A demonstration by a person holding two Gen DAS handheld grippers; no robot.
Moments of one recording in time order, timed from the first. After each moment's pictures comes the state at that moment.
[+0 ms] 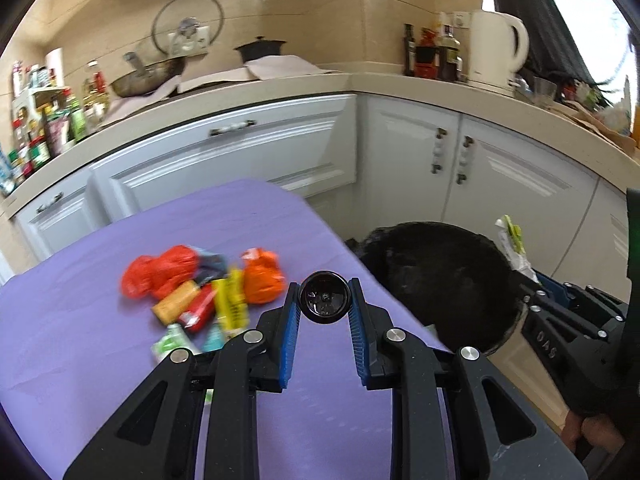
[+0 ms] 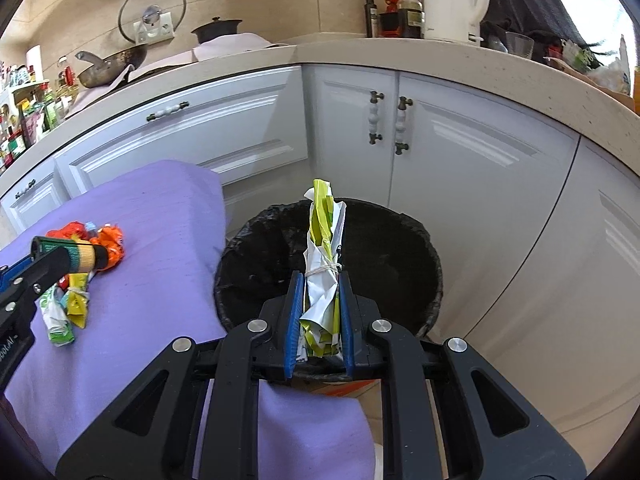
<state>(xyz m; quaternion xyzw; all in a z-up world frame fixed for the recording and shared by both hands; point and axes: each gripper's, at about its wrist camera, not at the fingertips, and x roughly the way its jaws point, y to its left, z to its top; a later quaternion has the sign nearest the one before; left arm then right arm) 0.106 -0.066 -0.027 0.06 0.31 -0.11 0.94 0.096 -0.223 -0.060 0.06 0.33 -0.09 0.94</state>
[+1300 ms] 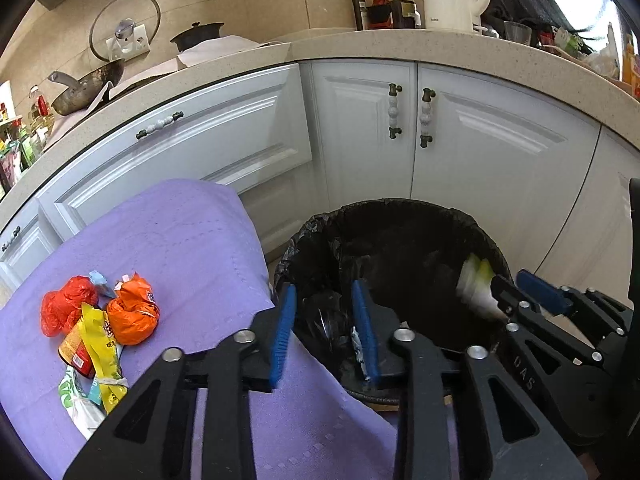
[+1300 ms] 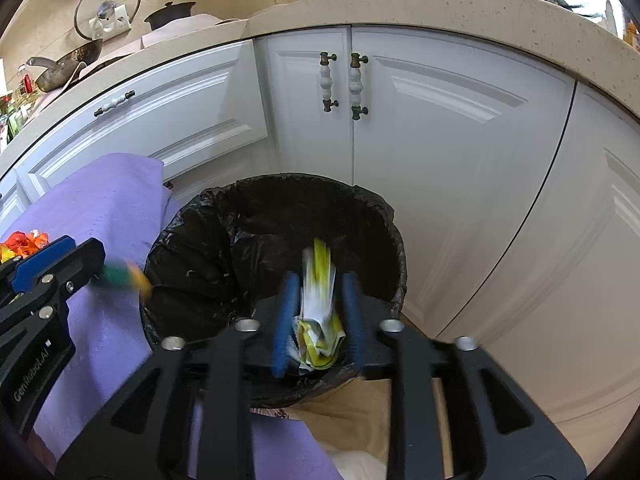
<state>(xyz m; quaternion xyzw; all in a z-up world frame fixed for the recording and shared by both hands) 0.154 -0.158 -0.065 0.11 0.34 -0.14 0.92 0.126 -0.282 -0.102 0.08 0.36 -0.13 0.92</state>
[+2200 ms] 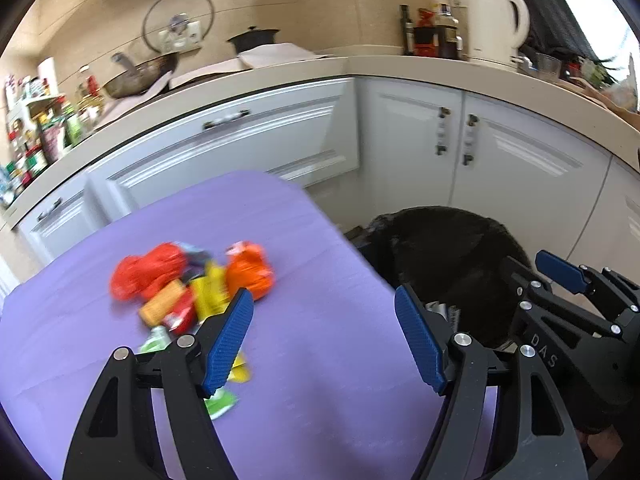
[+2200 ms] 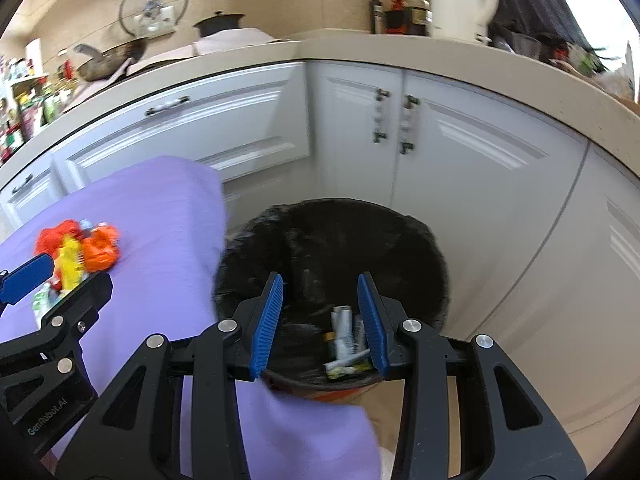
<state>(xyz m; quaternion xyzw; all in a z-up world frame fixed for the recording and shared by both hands) 0.116 -0.069 -0.040 0.08 0.33 -0.08 0.94 0.110 -0.207 -0.059 0.05 0.34 -0.08 0.94</state>
